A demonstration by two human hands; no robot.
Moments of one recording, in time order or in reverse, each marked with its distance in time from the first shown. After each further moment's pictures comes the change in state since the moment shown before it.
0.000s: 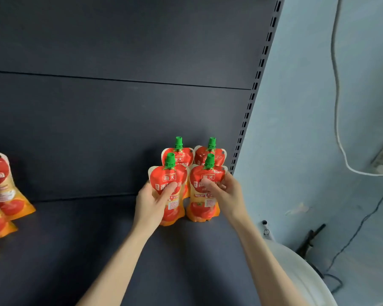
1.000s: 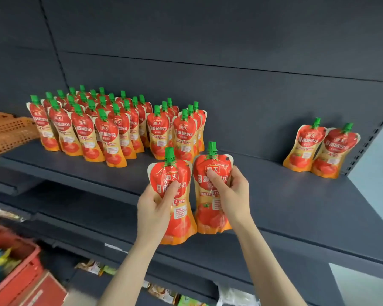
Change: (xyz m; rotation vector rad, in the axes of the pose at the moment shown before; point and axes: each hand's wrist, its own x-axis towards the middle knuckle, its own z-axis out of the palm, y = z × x) left_hand -0.271 0.051 -0.284 0.024 0.547 0.017; right_hand -0.269 -0.083 0.238 0.220 -0.352 0.022
